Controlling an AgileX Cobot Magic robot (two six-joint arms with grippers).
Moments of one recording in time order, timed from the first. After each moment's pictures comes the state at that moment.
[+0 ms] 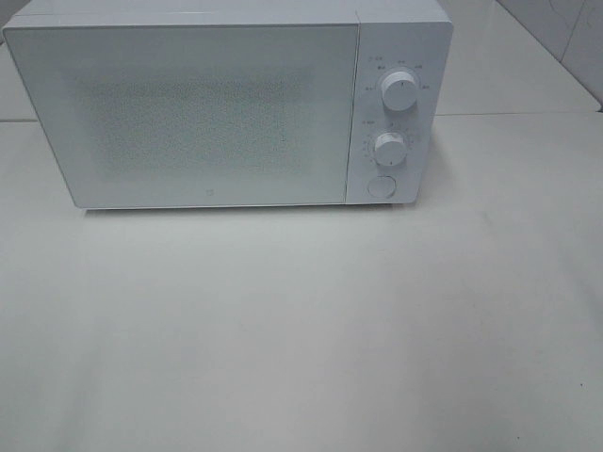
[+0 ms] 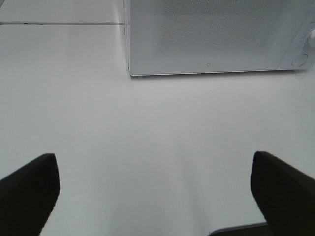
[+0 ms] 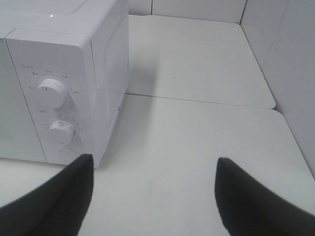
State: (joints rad) left arm -0.08 -0.01 -0.52 -0.12 1.08 0.05; right arm 0.11 0.71 -0.51 -0.20 0.17 0.14
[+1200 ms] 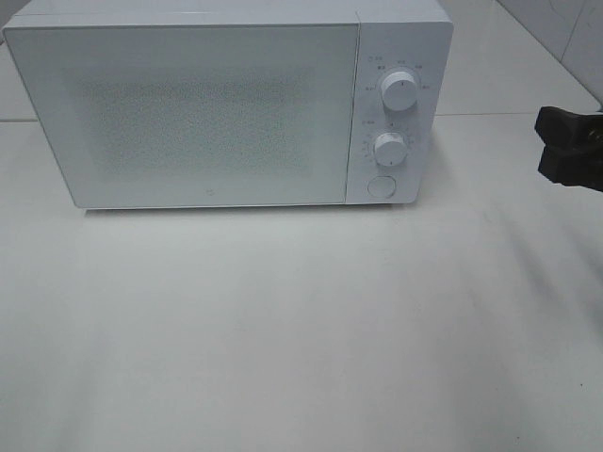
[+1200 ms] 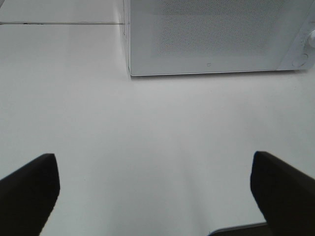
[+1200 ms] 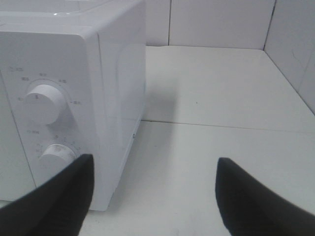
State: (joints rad) left arm -0.08 -0.01 -0.52 -0.12 1.08 0.05; right arm 0.12 1.23 -0.27 -0.06 -0.78 0.03
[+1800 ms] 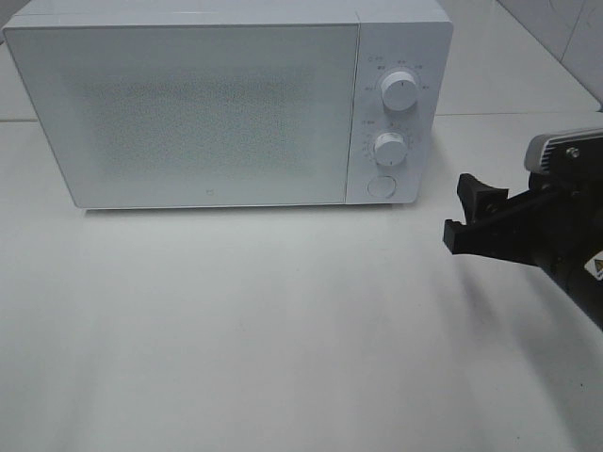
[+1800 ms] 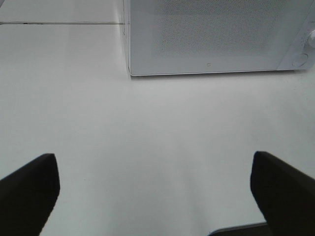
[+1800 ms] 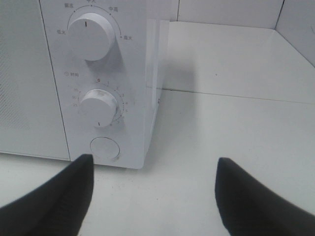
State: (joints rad) left arm -0.08 -0.01 -0.52 -0.13 1.08 0.05; right arm 0.63 1.58 -0.21 0.54 -1.18 -0.21
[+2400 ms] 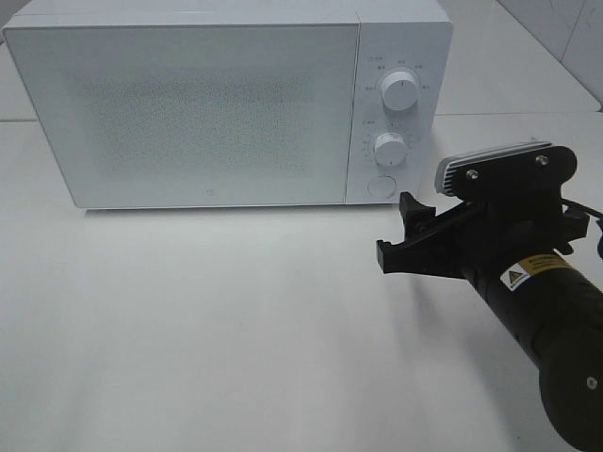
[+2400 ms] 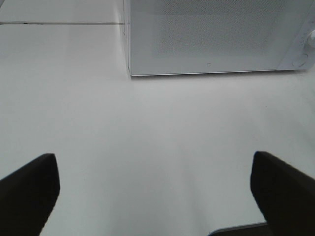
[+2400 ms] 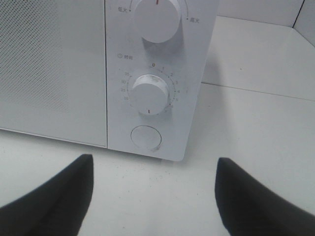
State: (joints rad) left arm -0.08 -0.01 -0.52 -0.13 1.08 0.05; right arm 0.85 1.71 -0.33 0.75 -1.20 -0.30
